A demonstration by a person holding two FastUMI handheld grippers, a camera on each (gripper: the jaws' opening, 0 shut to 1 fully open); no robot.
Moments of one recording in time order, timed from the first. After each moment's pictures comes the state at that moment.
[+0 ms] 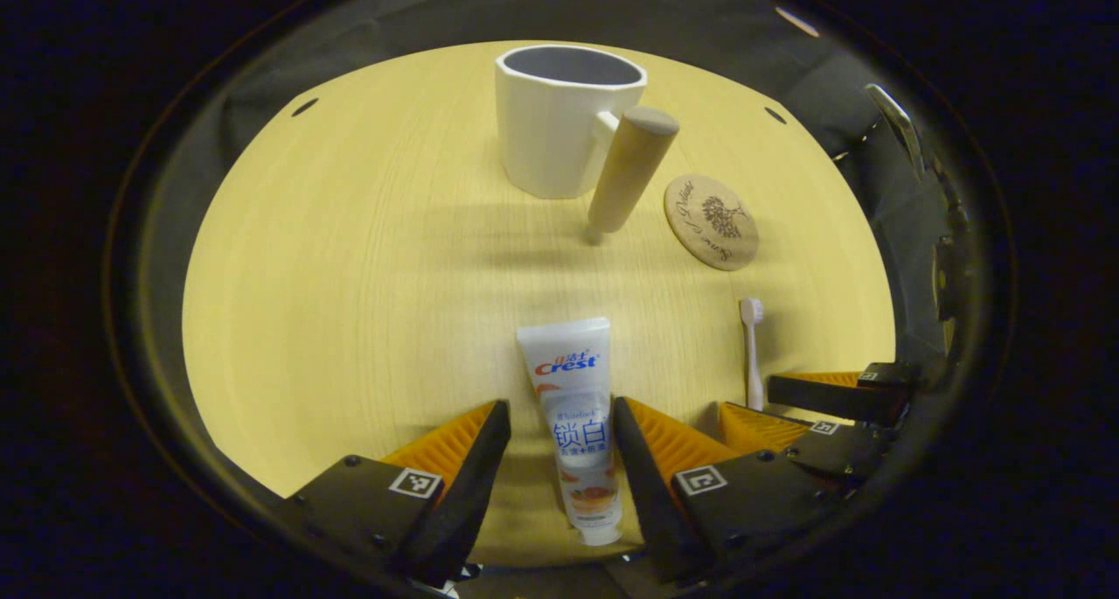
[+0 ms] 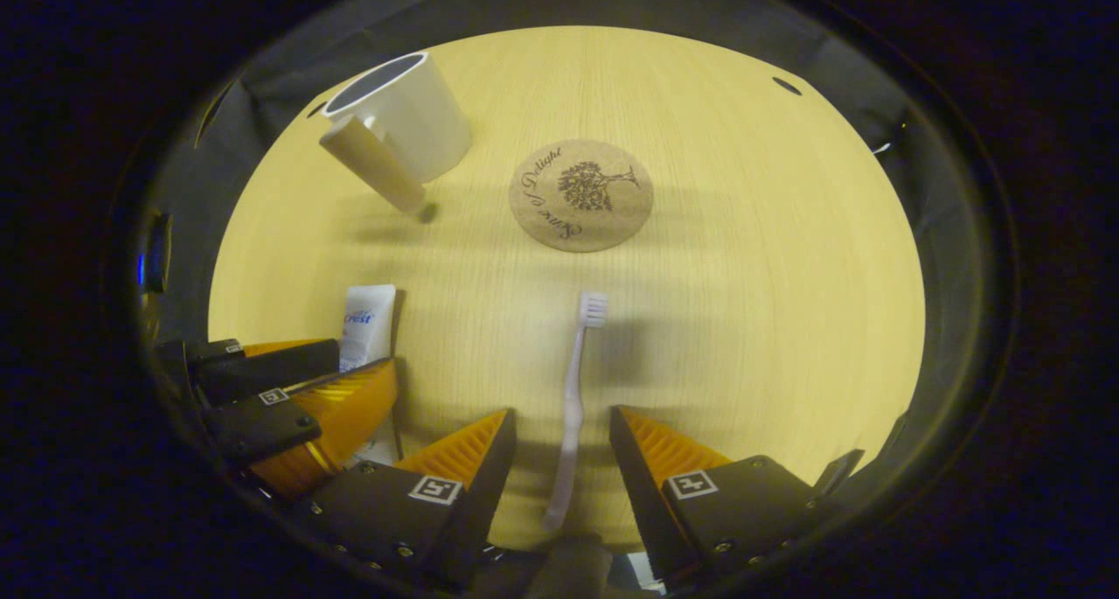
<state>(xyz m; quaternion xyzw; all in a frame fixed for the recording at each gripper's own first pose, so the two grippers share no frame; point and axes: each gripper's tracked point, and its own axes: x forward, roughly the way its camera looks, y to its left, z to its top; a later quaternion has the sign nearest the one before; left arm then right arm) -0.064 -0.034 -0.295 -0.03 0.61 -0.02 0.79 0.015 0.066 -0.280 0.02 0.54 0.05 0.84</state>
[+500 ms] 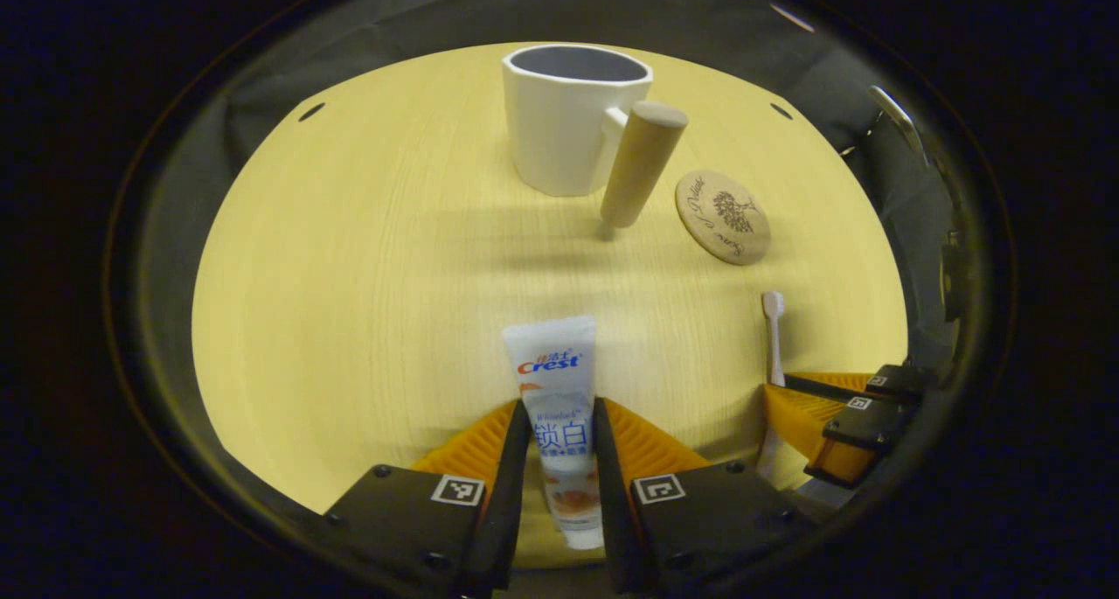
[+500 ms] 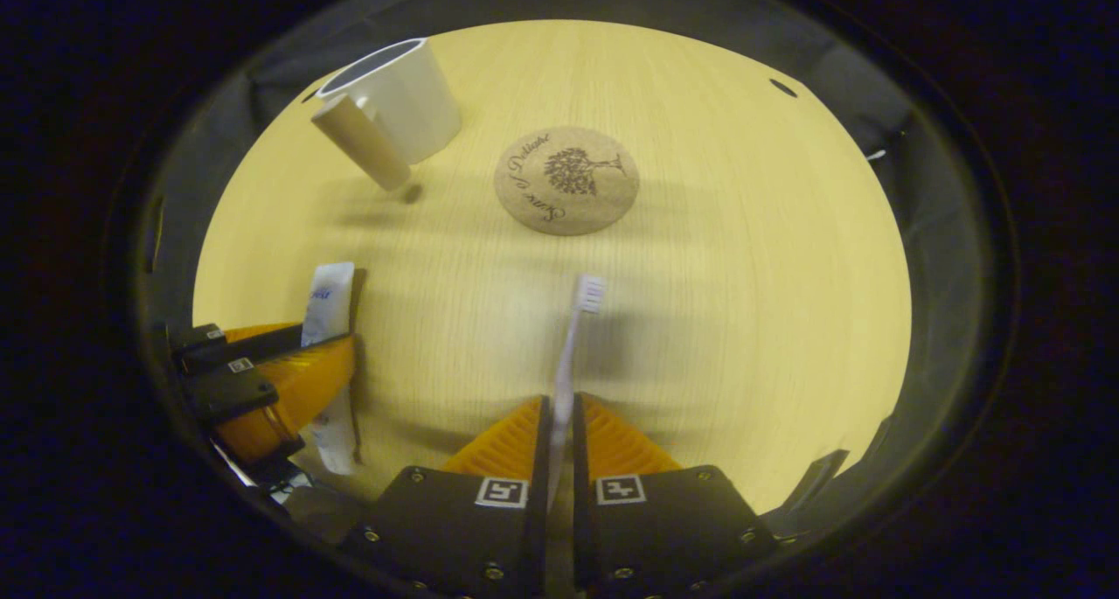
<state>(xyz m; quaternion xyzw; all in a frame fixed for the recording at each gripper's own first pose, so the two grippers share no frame) -0.066 -0.028 -0.296 -0.02 0.60 -0.01 0.80 0.005 0.057 -0.286 0.01 0.55 0.04 0.83</state>
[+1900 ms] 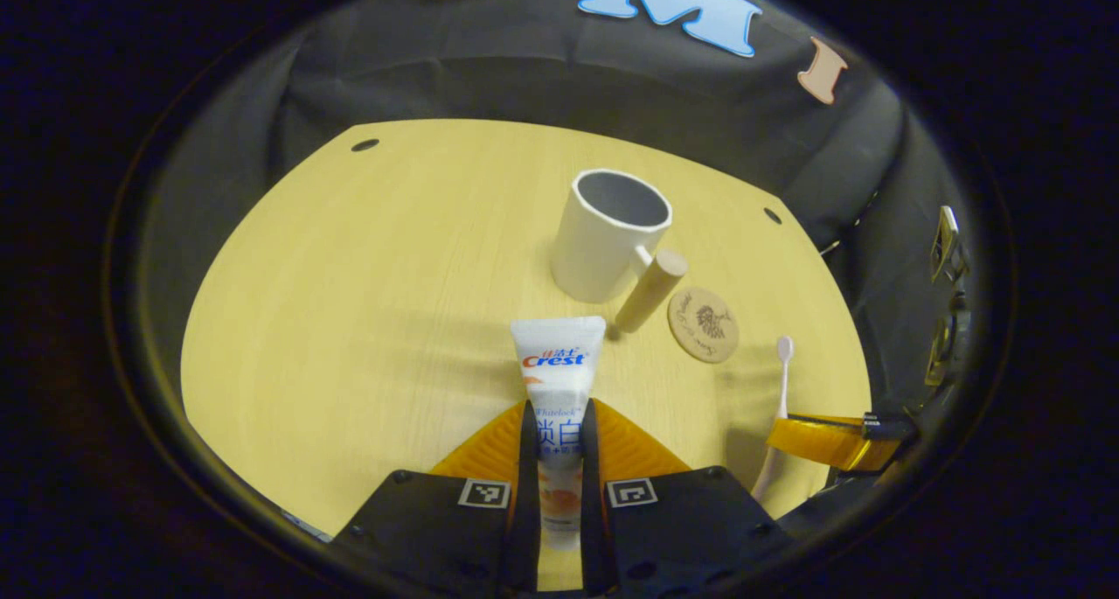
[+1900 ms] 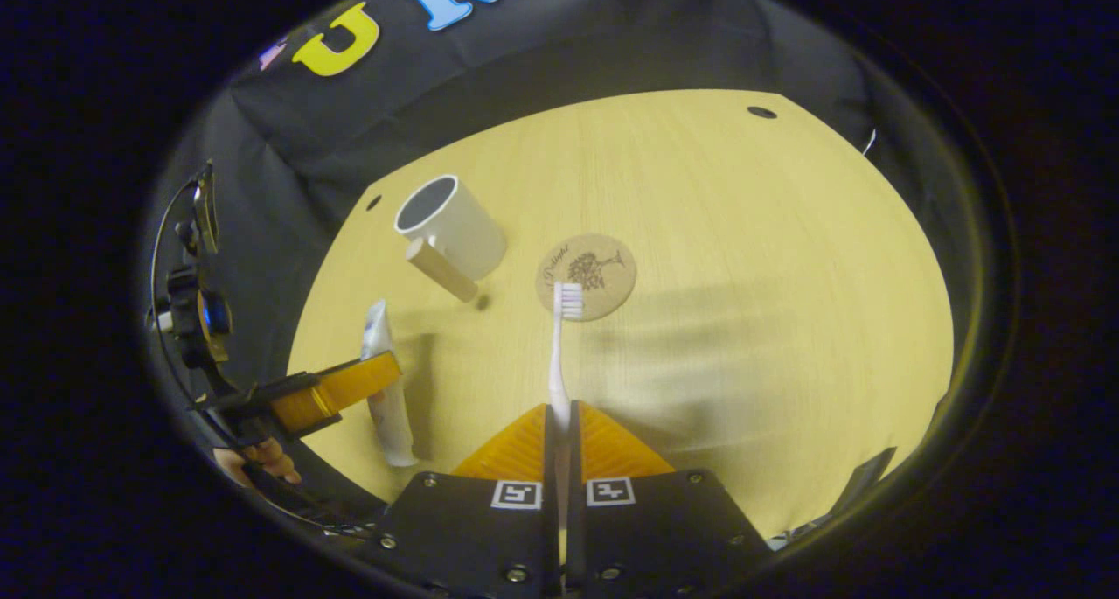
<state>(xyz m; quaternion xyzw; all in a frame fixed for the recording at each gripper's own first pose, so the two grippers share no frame) -0.026 -0.001 -0.219 -0.11 0.43 0.01 0.89 0.019 0.054 -0.213 0.14 0.39 0.12 0.90</state>
